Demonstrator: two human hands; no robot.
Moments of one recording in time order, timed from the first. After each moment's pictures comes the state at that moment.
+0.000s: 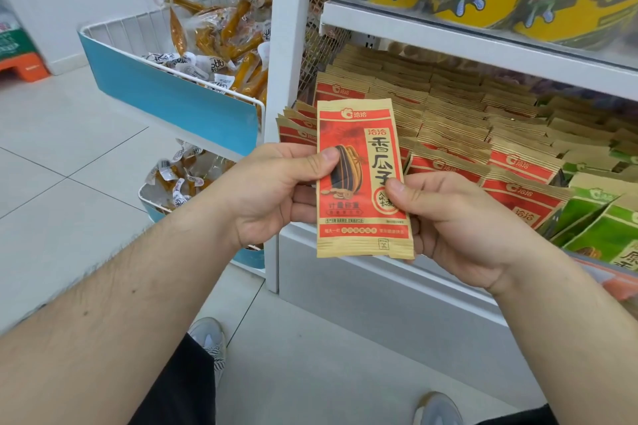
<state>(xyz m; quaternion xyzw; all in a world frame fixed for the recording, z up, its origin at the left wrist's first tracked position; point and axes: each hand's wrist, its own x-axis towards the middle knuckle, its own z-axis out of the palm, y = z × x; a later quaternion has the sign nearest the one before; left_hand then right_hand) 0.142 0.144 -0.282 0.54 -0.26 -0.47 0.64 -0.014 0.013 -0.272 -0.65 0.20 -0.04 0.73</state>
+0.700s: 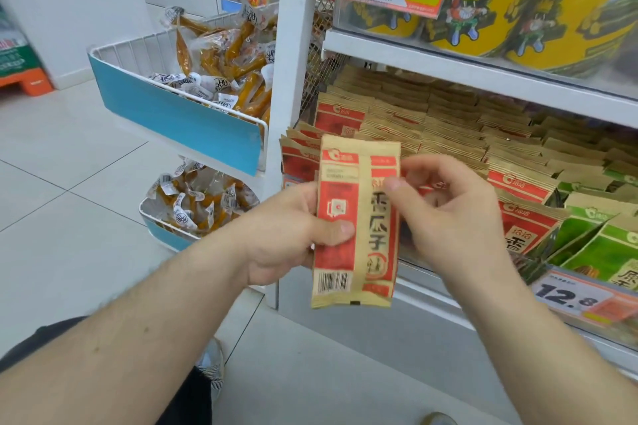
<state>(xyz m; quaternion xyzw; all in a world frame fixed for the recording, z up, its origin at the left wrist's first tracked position) 0.130 0.146 -0.294 0.57 -0.32 -0.50 0.57 0.000 0.029 -0.275 -0.77 0.29 -0.36 0.45</state>
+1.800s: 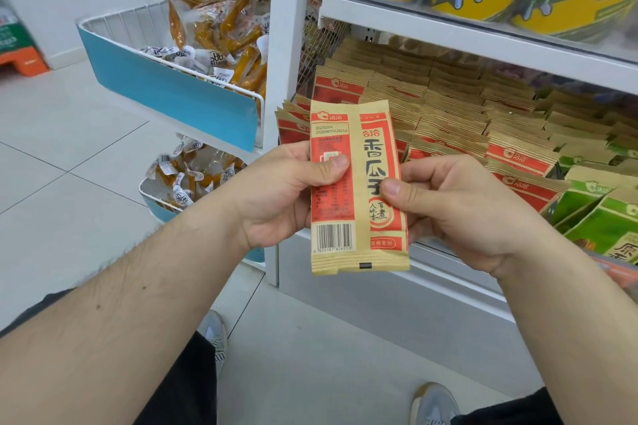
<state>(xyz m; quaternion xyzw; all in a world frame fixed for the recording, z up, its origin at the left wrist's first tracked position) 0.138 0.141 -0.295 0.44 -0.28 -0.54 0.66 -0.017 0.012 -0.263 -0.72 0.21 -0.08 0.66</state>
